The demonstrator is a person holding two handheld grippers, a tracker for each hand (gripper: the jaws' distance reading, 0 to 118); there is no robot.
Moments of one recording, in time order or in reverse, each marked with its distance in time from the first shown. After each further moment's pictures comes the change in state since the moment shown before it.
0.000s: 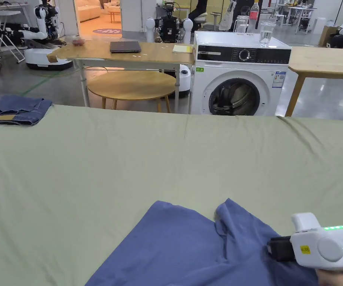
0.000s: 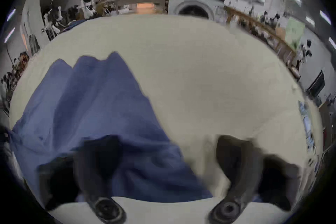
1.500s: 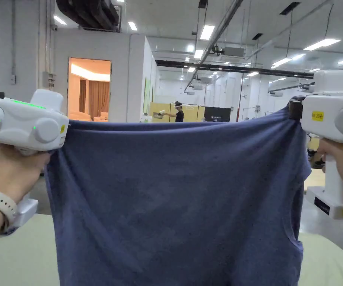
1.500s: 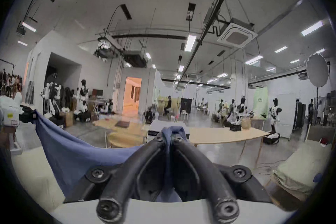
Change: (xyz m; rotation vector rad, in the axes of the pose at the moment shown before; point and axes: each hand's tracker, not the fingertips) left arm 0.072 0.420 0.201 0.748 0.399 -0.048; right arm 0.004 0.206 0.506 1.111 -0.165 0.014
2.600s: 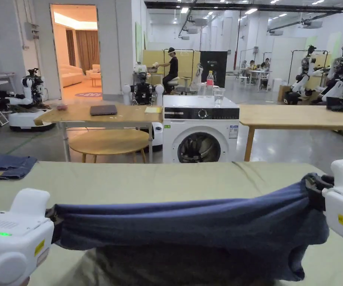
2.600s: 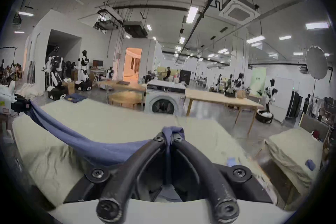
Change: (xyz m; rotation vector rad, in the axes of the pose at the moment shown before) left arm 0.027 -0.290 0.169 -0.276 -0.232 -0.044; right arm 0.041 -0.271 0.197 -0.347 0.000 0.054
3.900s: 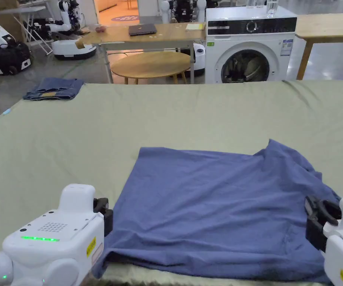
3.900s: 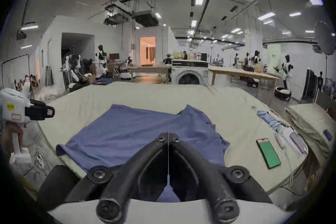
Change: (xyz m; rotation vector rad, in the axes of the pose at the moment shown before) left arm 0.006 -0.131 0.054 -0.145 -0.008 0.141; right arm -0.126 -0.139 0.093 -0.087 0.154 -0.097
